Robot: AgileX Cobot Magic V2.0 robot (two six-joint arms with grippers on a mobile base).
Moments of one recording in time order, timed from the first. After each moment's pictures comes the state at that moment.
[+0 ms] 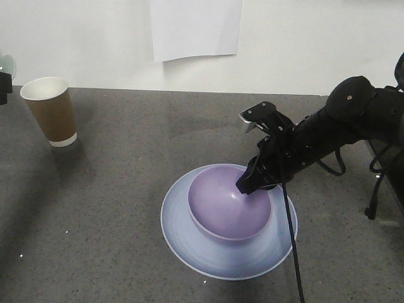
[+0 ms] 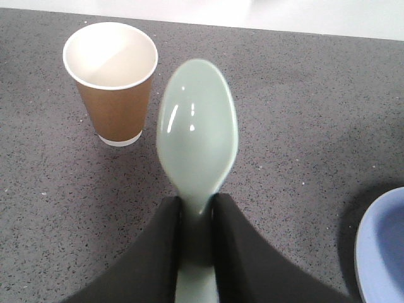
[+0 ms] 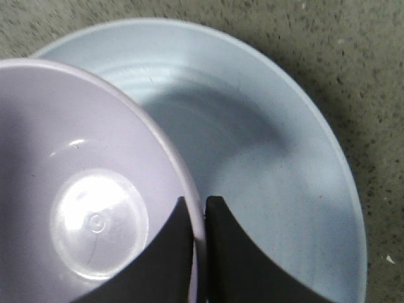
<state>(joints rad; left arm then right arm) -0.03 1.20 -1.24 -0.23 0.84 0.14 0.25 1.79 -1.28 0.66 0.94 -0.89</state>
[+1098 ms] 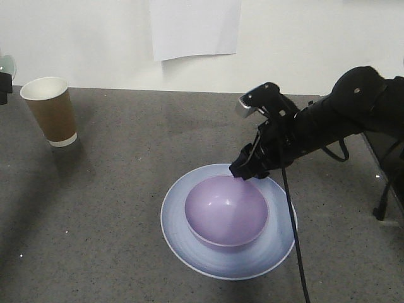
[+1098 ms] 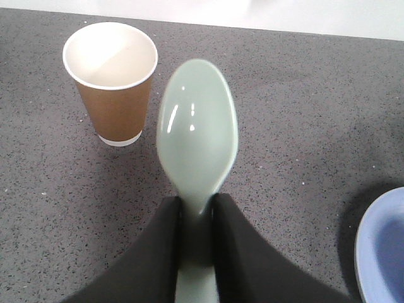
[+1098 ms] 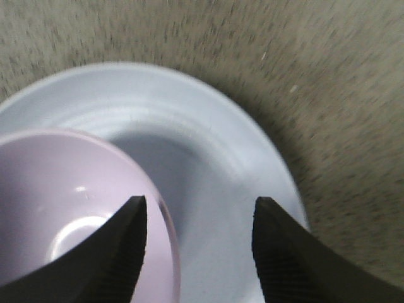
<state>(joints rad) -0.03 1.20 -1.24 -0.23 0.84 0.14 0.27 1.70 -1.29 0.61 0.81 -0.85</state>
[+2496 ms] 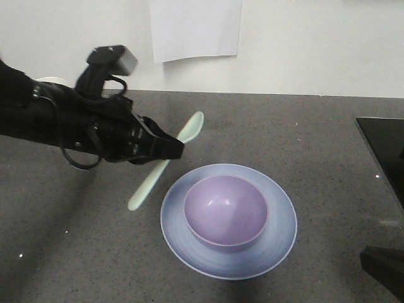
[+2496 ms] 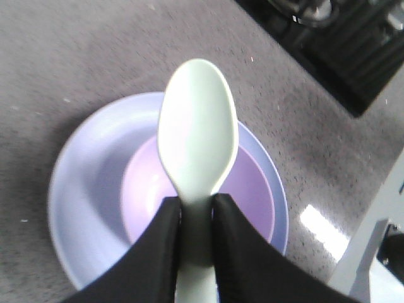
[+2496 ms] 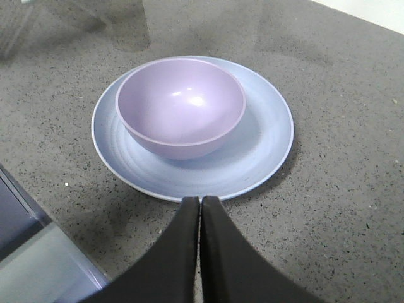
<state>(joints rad) -0.46 1.47 -1.24 -0.81 0.83 0.68 0.27 0.47 -0.58 0.44 0.80 -0.50</state>
